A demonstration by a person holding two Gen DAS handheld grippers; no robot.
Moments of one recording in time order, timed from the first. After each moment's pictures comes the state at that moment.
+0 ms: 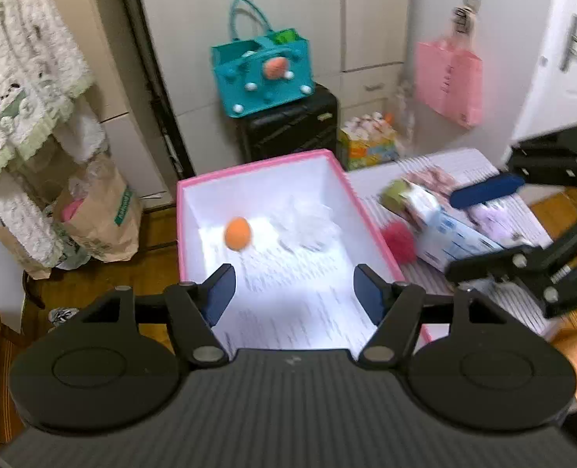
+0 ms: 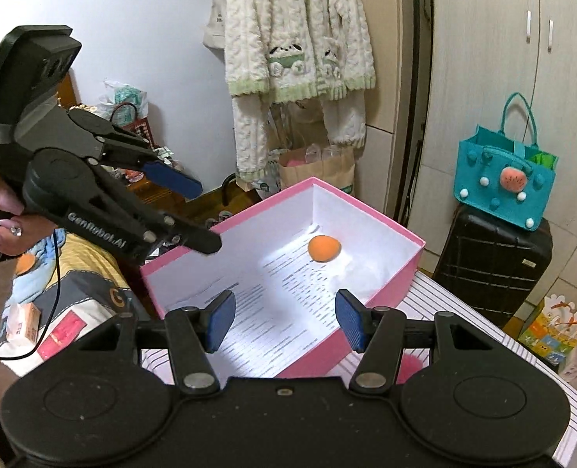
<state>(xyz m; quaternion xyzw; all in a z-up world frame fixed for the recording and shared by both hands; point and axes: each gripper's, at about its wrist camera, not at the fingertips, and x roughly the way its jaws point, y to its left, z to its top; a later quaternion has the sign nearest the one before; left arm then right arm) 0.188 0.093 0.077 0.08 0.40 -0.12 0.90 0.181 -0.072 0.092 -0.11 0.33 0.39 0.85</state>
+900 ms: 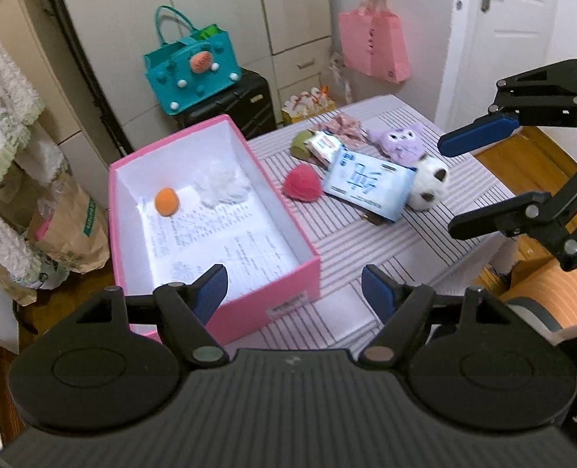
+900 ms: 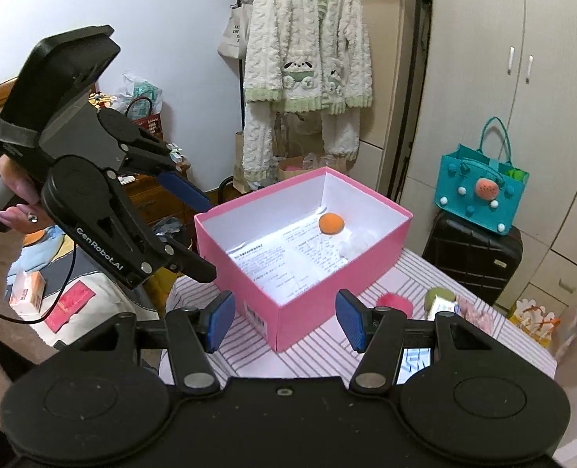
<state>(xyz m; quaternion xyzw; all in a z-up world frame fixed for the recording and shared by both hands) 0.070 0.035 0.075 0.15 0.40 -0.19 0.88 0.057 -0.125 0.101 -0.14 0.30 0.38 0.87</state>
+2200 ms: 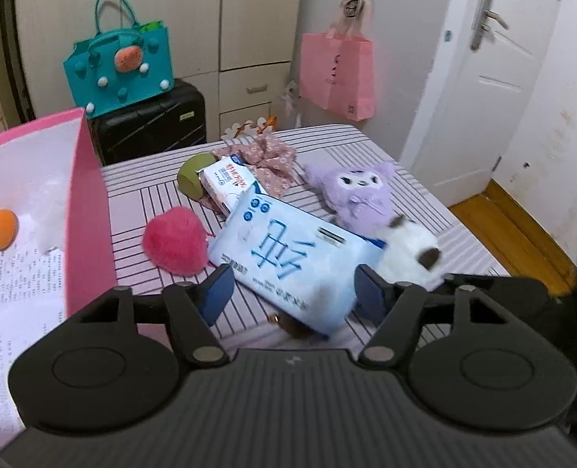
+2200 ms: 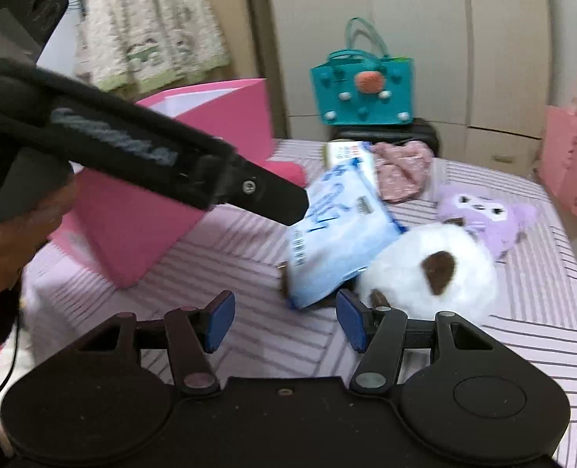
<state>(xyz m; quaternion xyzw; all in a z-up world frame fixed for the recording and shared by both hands) 0.171 -0.080 -0.057 0.05 0.37 -0.27 0.89 0.114 -0.184 -0.093 0.00 0.33 0.20 0.92</state>
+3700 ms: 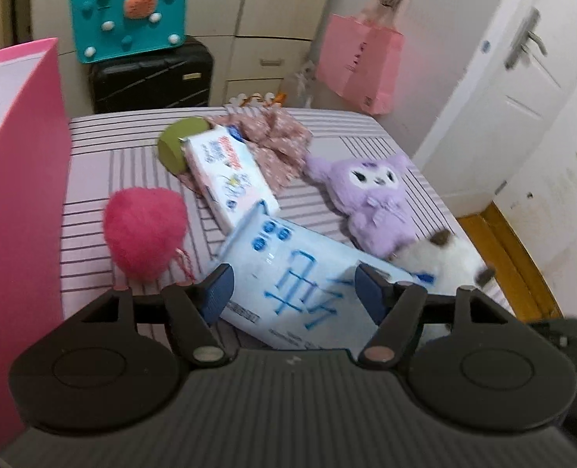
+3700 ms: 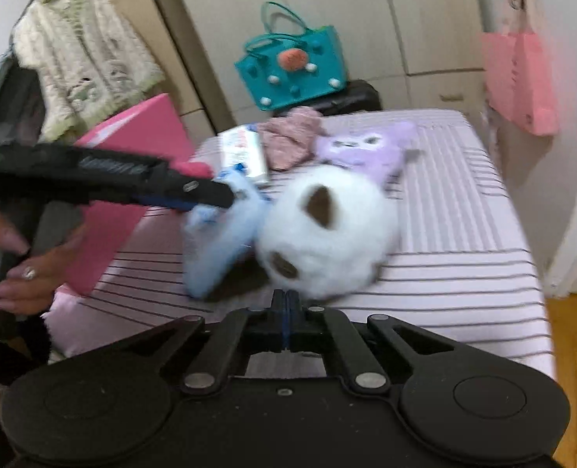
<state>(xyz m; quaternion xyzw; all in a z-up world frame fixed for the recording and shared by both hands) 0.230 -0.103 -0.099 -0.04 0.42 -0.24 0.88 0.115 -0.277 -0.106 0.11 0.37 0.16 0.91</state>
